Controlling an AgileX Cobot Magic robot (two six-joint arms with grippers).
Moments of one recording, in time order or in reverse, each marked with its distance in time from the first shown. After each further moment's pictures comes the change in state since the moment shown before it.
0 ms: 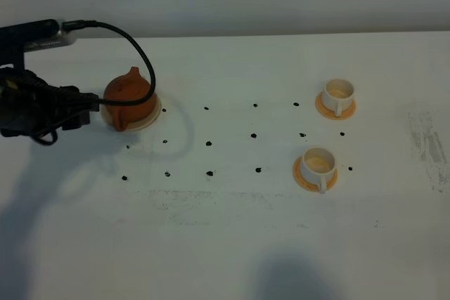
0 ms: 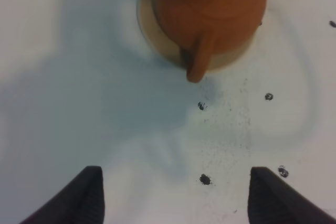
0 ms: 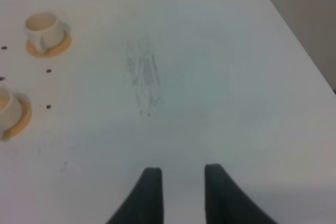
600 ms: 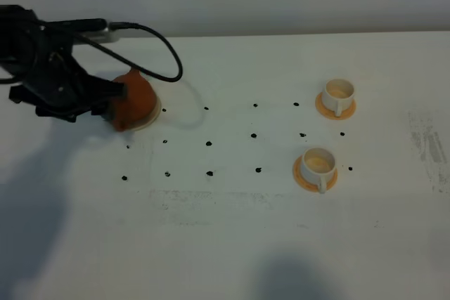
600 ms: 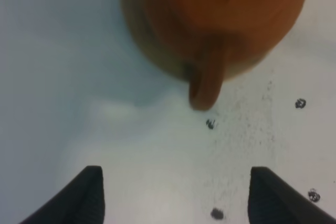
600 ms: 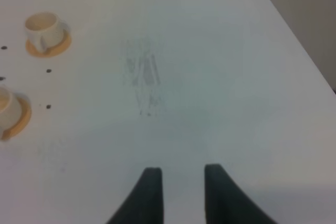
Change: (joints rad) left arm -0.009 0.358 -0.374 -0.002 0.239 0.094; right arm 0.000 0.000 0.000 0.000 0.000 0.000
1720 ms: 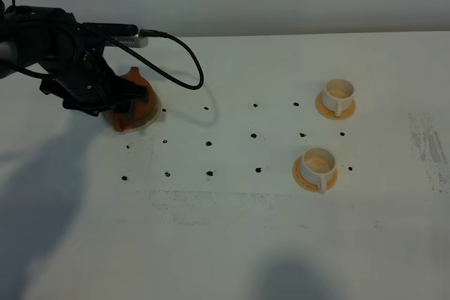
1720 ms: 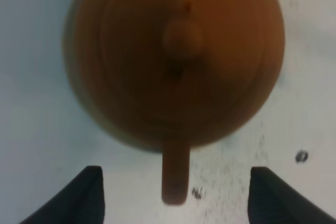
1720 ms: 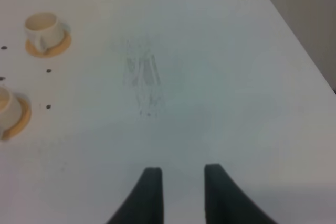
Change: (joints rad) left arm -0.038 0.156 -0.131 0.029 -0.033 0.039; right arm 0.000 0.000 0.000 0.000 0.000 0.000
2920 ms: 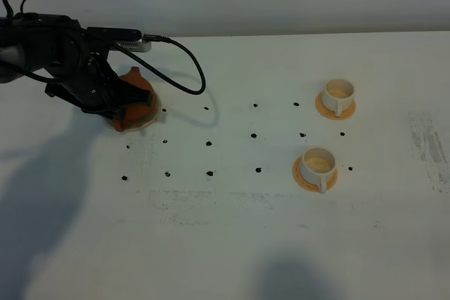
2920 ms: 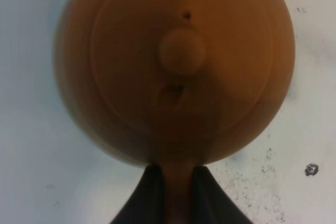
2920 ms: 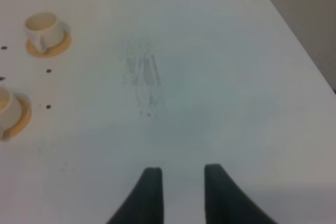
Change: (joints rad) left arm -0.001 0.033 -0.001 -0.004 -0.030 0.018; right arm 0.000 0.000 0.000 0.000 0.000 0.000
